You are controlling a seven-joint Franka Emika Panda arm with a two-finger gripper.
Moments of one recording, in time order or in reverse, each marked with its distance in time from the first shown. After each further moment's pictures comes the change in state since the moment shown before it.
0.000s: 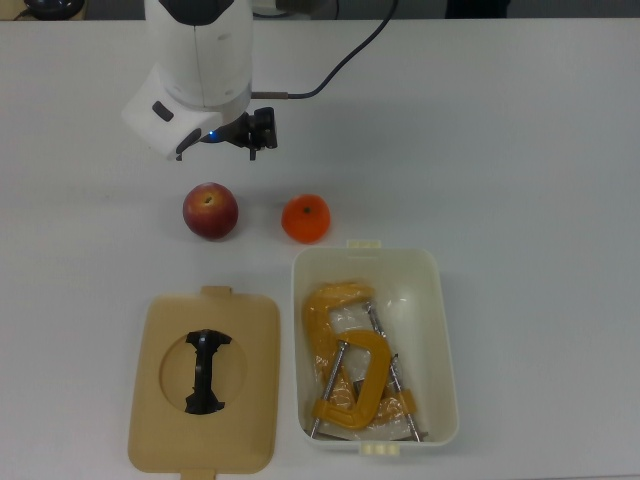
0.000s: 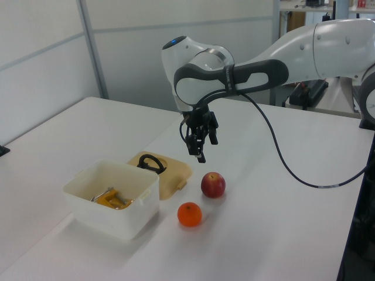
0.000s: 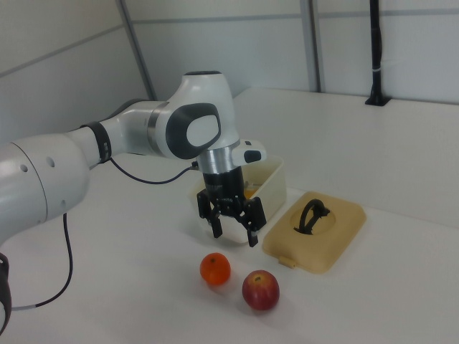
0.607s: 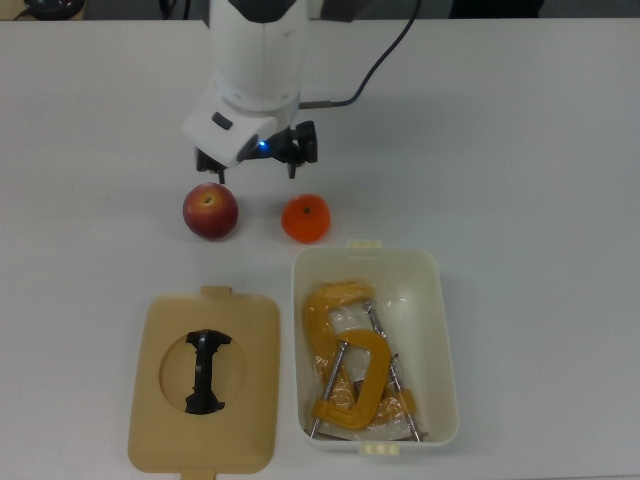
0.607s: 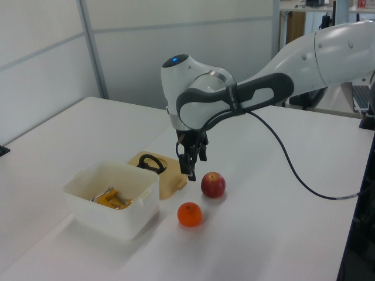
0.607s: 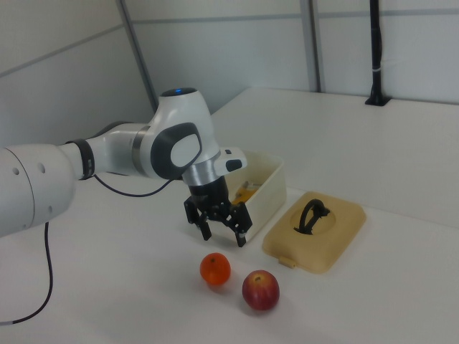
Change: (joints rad) arm 0.063 -0.058 0.008 -0.192 0.013 0.252 0.003
